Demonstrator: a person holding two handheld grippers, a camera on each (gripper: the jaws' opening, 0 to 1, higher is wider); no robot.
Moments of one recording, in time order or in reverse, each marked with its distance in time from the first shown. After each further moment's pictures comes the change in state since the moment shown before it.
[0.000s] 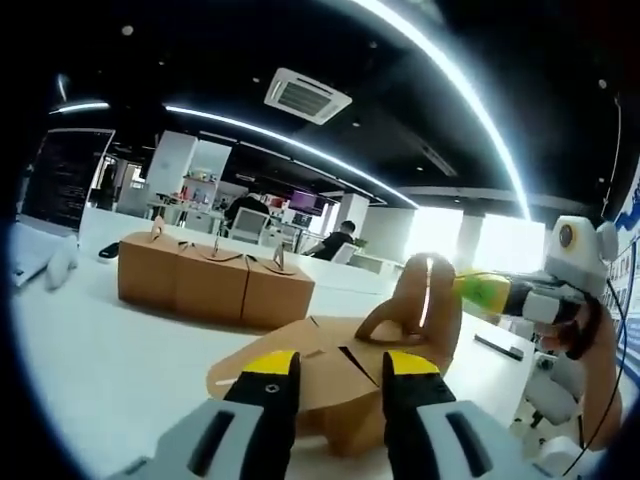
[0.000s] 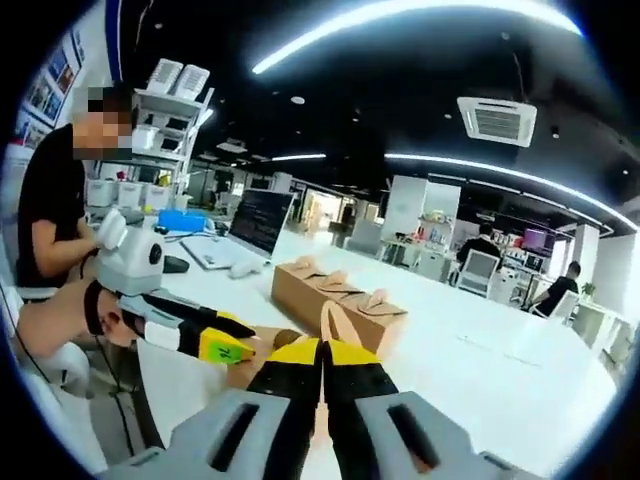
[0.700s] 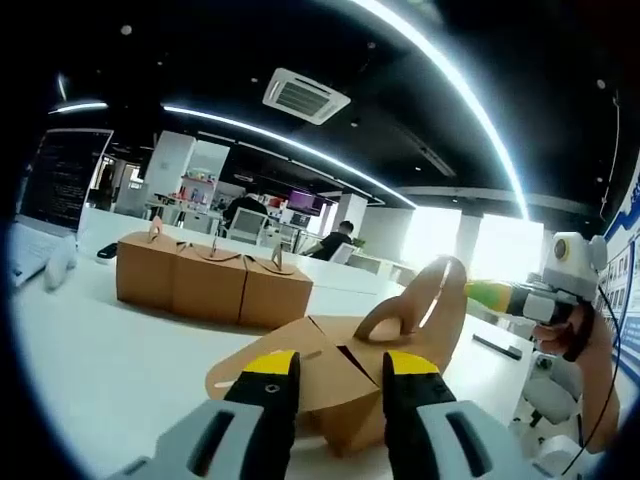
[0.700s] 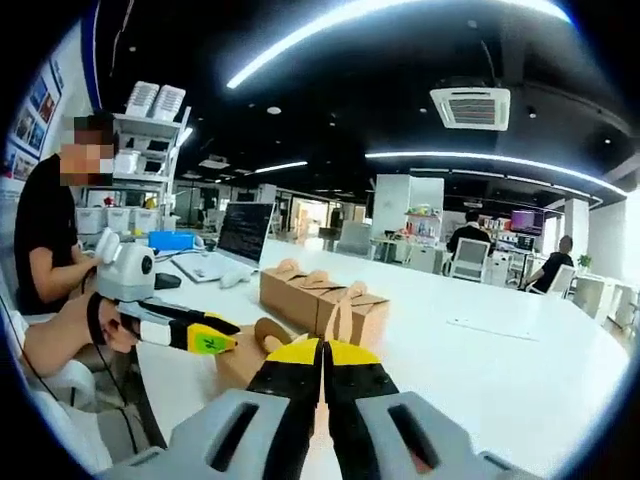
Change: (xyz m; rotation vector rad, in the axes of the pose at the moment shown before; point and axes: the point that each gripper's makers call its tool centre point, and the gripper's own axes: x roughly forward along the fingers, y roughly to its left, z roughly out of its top) left arm 0.001 0.000 0.001 0.003 -0.001 -0.008; right arm -0.020 -0.024 -0.012 0.112 -0.027 -0.038
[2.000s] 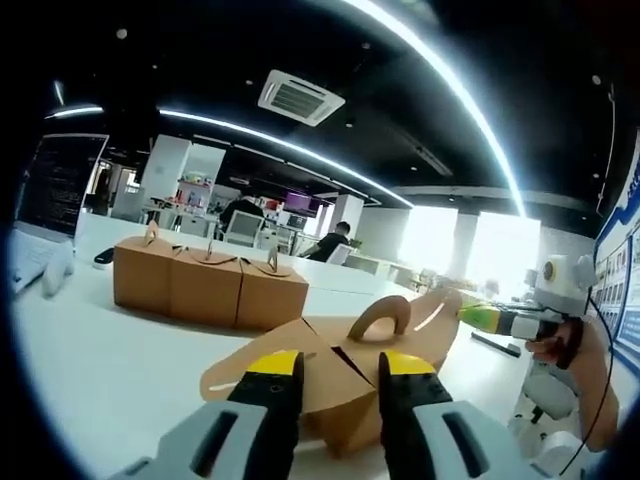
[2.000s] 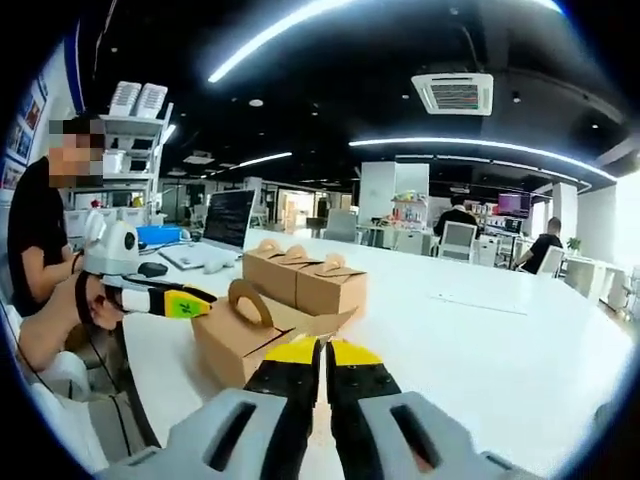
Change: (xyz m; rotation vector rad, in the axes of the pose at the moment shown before) left arm 0.001 -0.003 0.000 0.021 -0.005 -0.012; right arm -0.013 -0.022 -0.039 0.019 0.053 -0.057
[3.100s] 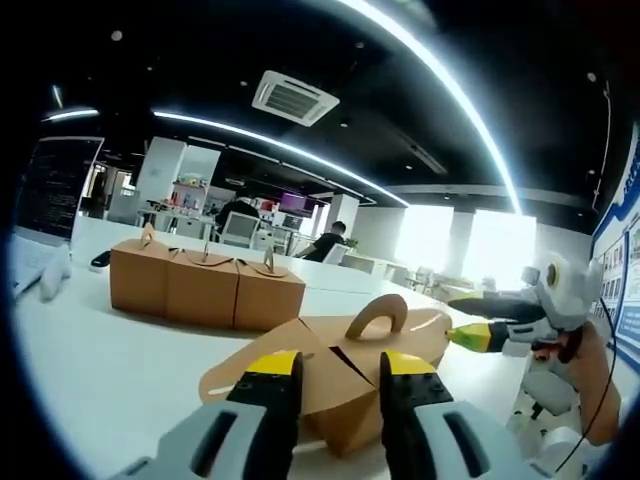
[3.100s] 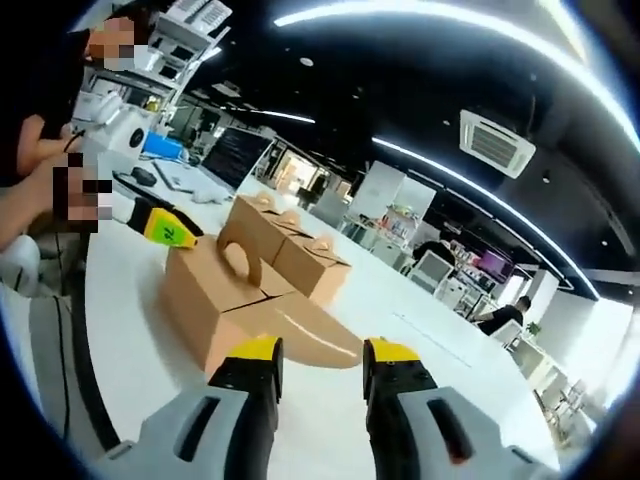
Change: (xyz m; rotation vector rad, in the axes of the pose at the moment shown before) left arm 0.000 -0.001 -0.001 0.014 0.001 -0.017; right arm 0.007 -0.003 -0.009 -0.394 0.105 -0.093
